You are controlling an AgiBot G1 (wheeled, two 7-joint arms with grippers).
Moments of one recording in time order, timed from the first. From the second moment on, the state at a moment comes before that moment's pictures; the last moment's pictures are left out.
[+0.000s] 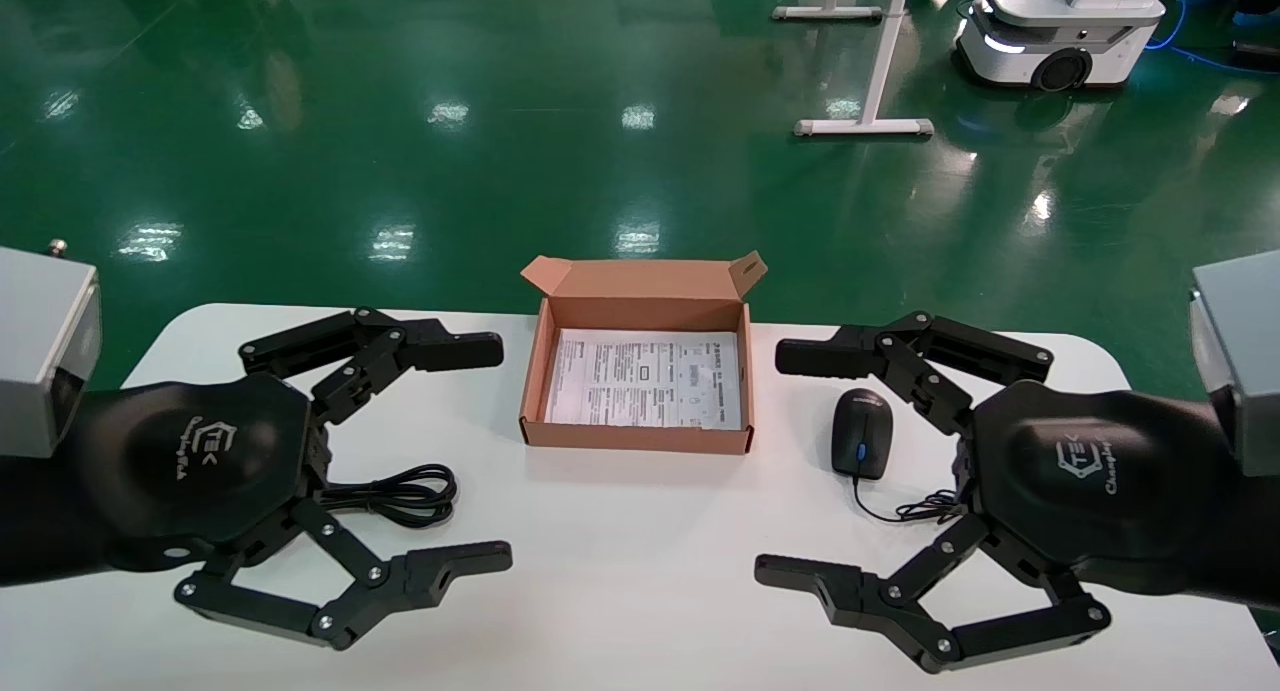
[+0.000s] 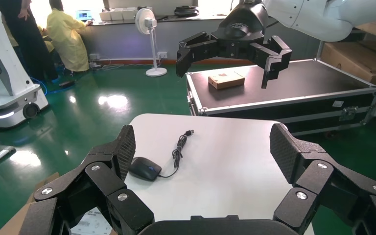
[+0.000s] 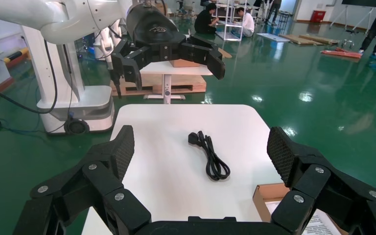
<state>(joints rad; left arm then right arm) -1.07 0.61 0.28 -1.28 0.73 1.50 -0.19 1.08 -0.61 -0.28 1.28 -0.73 -1.50 0.19</state>
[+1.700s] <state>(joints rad) -1.60 0.81 0.78 -0.80 1.51 1.57 0.12 1.37 -0.69 -0.50 0.66 -1.39 -1.50 -0.58</state>
